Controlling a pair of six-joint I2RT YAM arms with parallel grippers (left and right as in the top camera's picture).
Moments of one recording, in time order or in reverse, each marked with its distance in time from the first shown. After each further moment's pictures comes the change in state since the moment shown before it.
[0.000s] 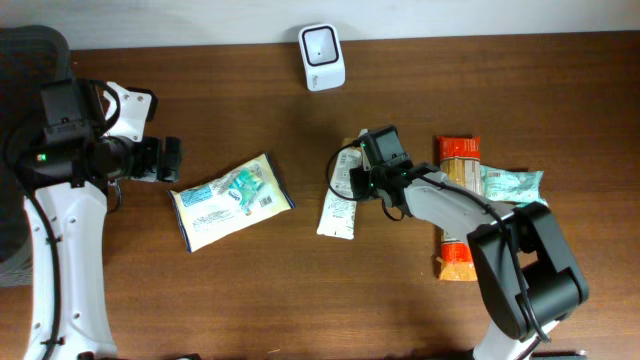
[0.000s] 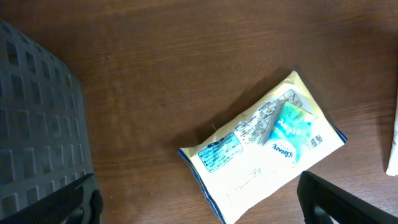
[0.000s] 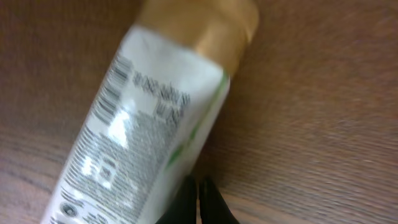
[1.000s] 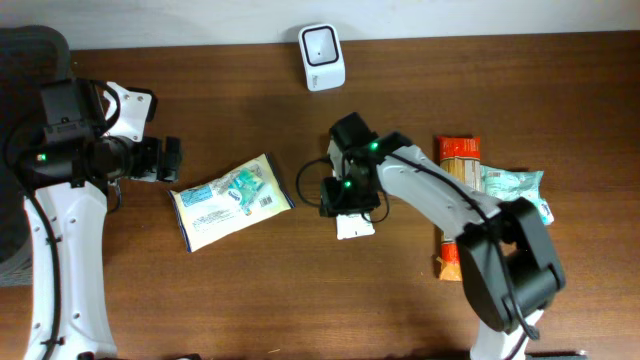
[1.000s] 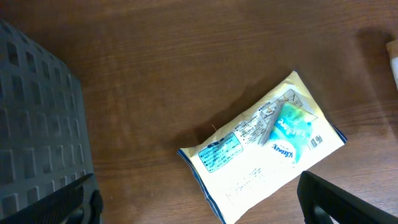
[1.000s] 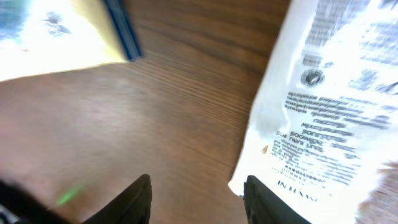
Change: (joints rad) left arm 0.000 0.000 0.000 0.001 0.000 0.000; right arm 0.100 0.062 0.343 -0.624 -0.334 0.091
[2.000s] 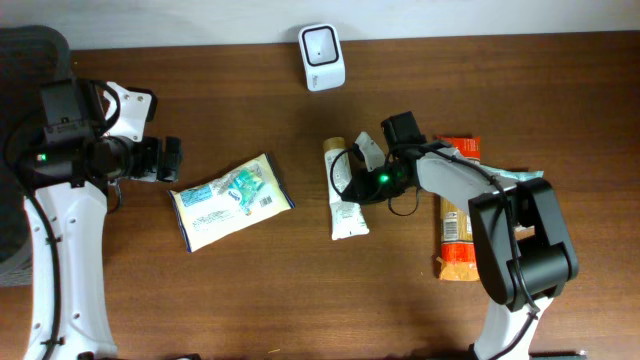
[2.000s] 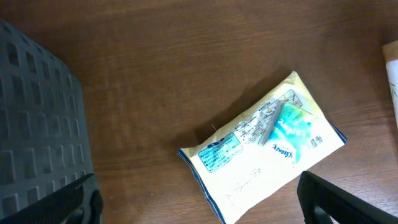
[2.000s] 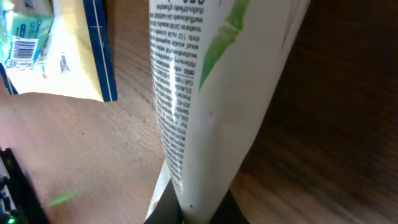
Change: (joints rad) left arm 0.000 0.000 0.000 0.000 0.000 0.000; right arm -0.223 0.068 -0.199 0.349 -0.258 -0.263
